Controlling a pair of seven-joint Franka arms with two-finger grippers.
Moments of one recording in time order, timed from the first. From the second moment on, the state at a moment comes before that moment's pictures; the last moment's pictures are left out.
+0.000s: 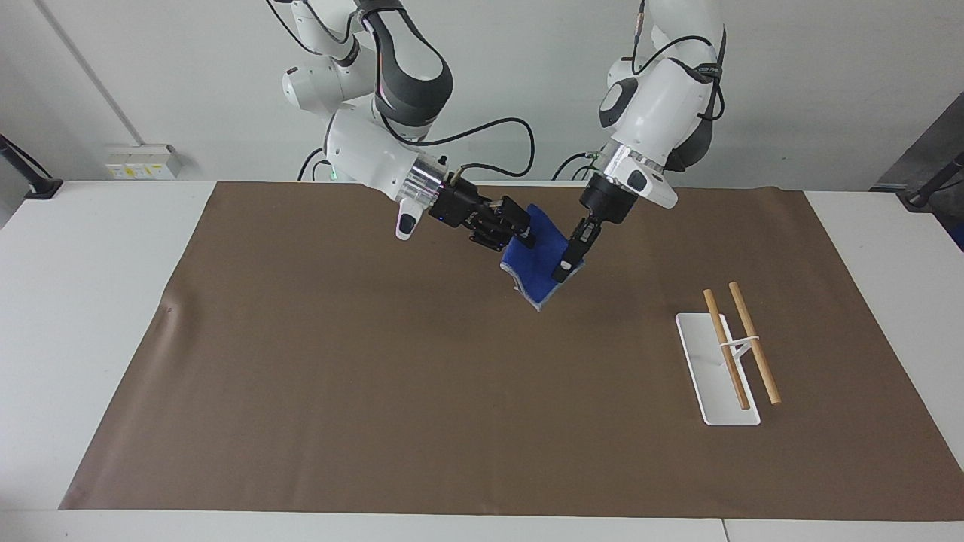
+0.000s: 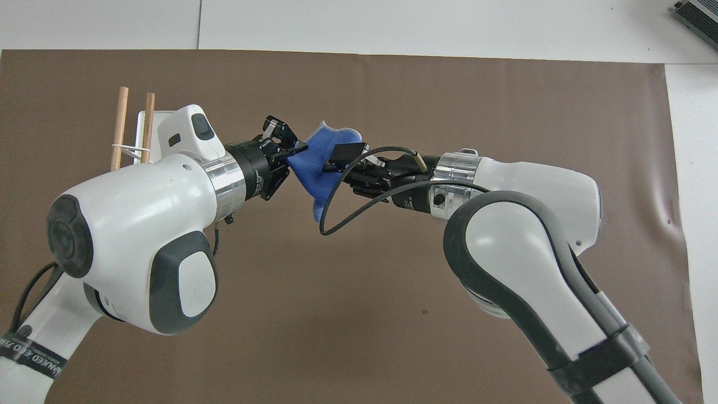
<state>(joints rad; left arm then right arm) -0.45 0.00 -0.07 -2.01 -0.47 2.66 -1.22 0.46 0.11 0.02 -1.90 1.37 2.42 0.01</state>
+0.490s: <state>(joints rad) -0.45 0.00 -0.06 -2.01 -0.47 2.66 -1.21 0.44 0.10 0.01 -1.91 1.31 2.45 0.00</state>
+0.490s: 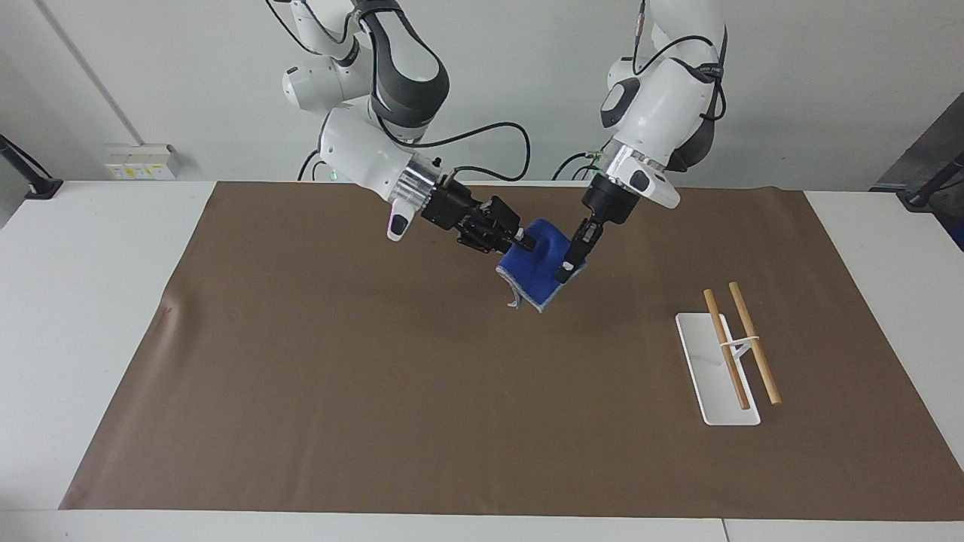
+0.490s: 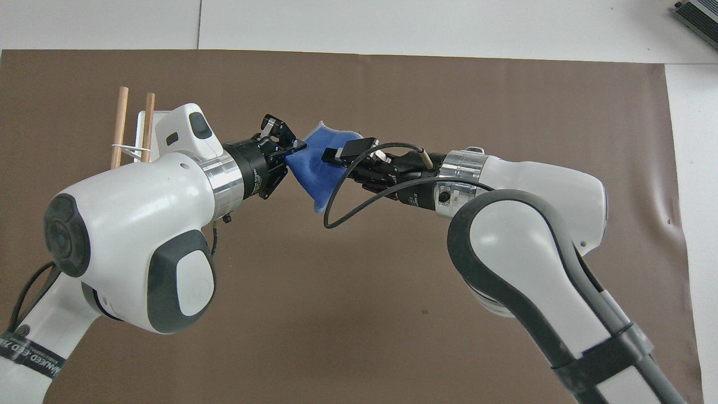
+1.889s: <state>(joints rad) -0.02 0.03 -0.04 -2.09 -0.47 2.79 -1.15 0.13 0.00 0.00 -1.81 0.13 1.99 0.21</state>
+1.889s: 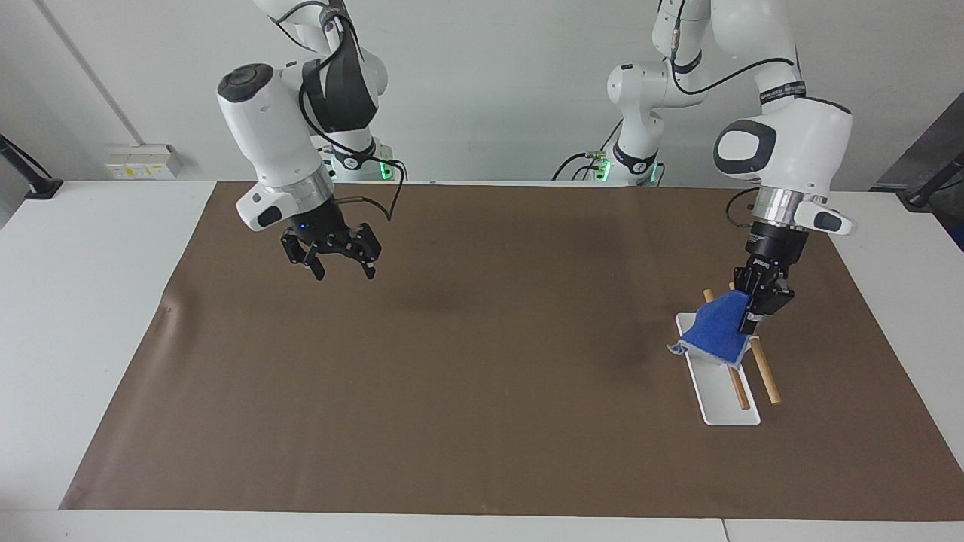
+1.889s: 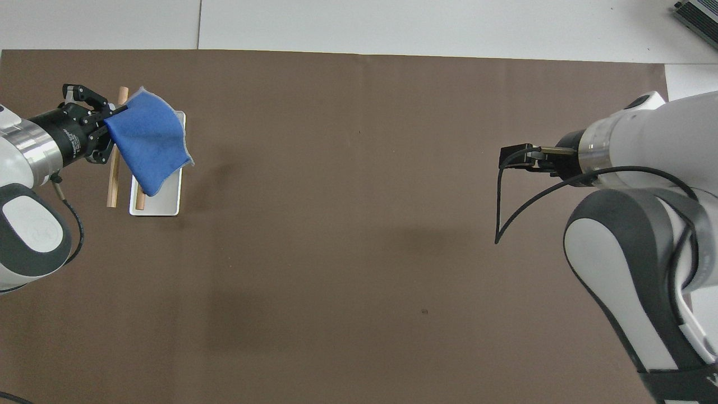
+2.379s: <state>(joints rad) 0.06 0.10 -0.04 -2.09 -0.48 2.94 -1.53 0.04 -0.05 -0.01 -1.58 0.10 1.62 0.21</state>
